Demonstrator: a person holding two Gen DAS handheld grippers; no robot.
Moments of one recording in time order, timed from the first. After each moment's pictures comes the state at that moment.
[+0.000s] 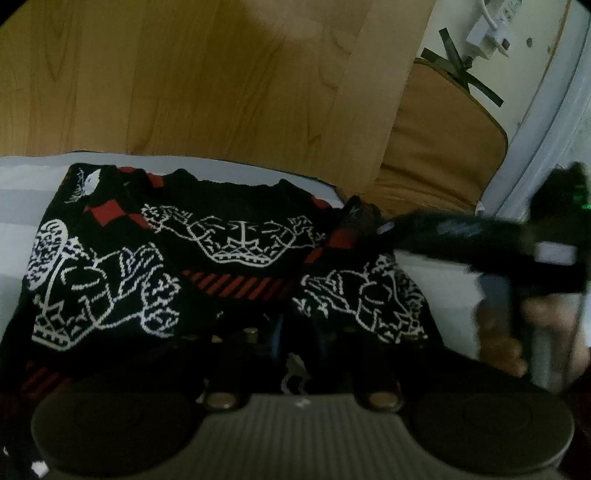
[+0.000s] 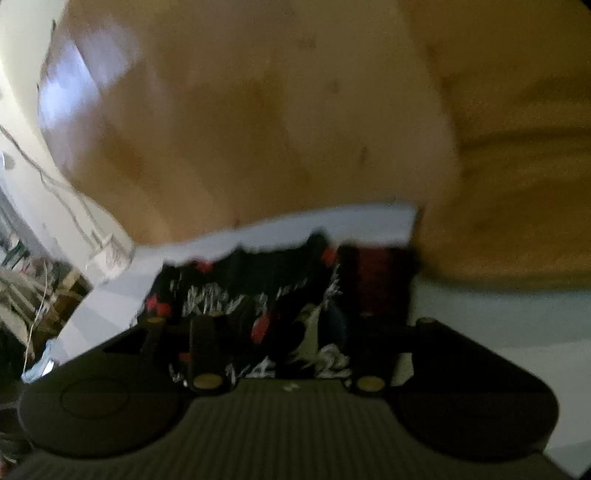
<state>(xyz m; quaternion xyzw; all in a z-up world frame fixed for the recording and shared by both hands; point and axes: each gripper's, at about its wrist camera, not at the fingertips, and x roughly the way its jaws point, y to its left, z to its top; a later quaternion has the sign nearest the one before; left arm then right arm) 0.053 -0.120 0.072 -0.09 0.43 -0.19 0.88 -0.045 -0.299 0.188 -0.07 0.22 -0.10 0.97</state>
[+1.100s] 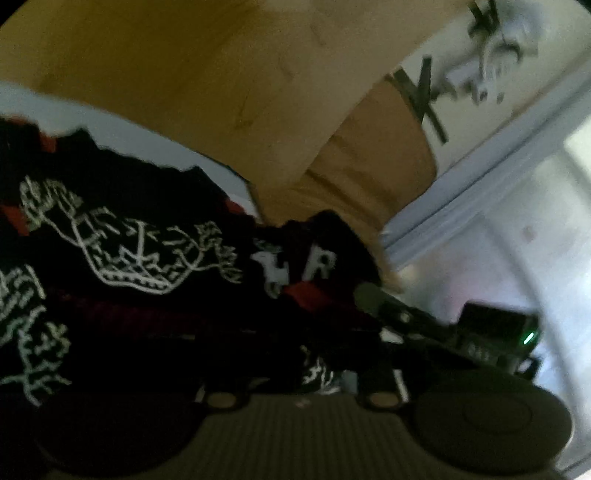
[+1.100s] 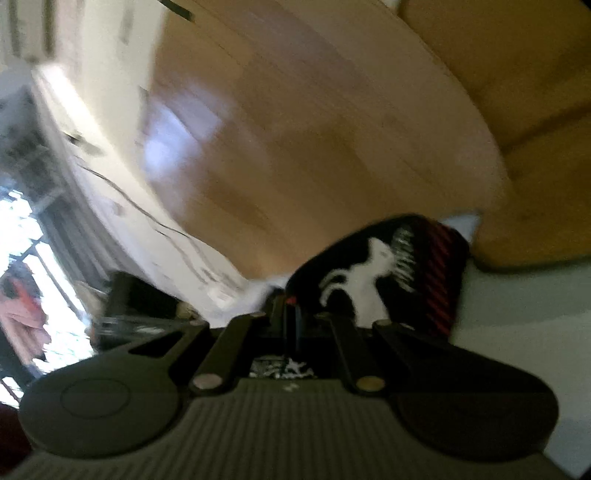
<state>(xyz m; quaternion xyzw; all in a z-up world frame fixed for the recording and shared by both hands) 0.115 -0.124 0.044 -0.23 0.44 -0.34 0.80 -0.111 -0.329 0.196 -0.01 0.17 0.05 0.98</state>
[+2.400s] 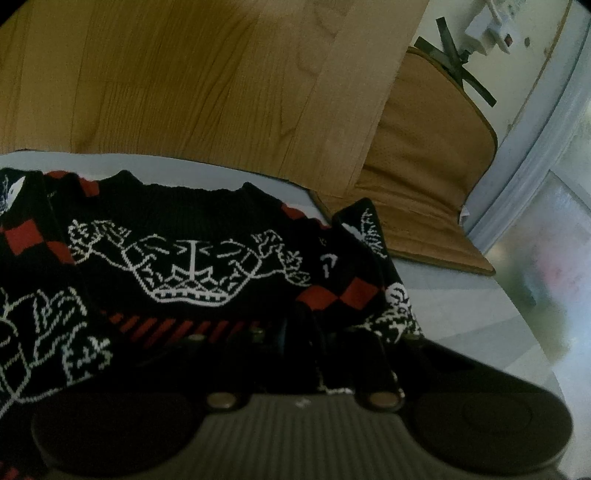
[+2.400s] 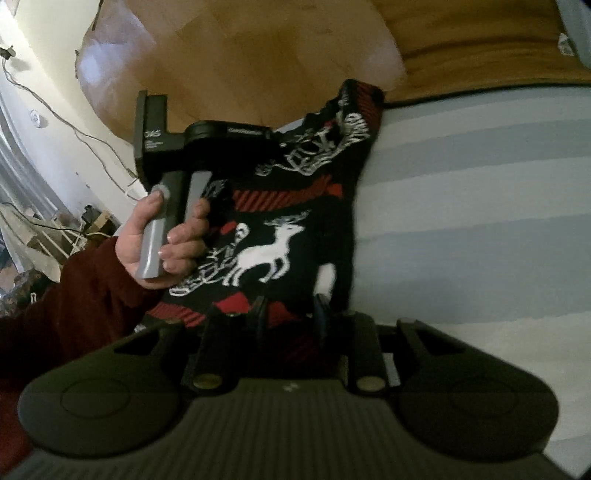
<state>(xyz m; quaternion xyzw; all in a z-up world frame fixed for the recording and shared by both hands) 0.102 -0.146 0.035 -0.10 0.42 -0.24 0.87 -0.239 -0.228 0.103 -0.05 0.24 -0.11 0.96</state>
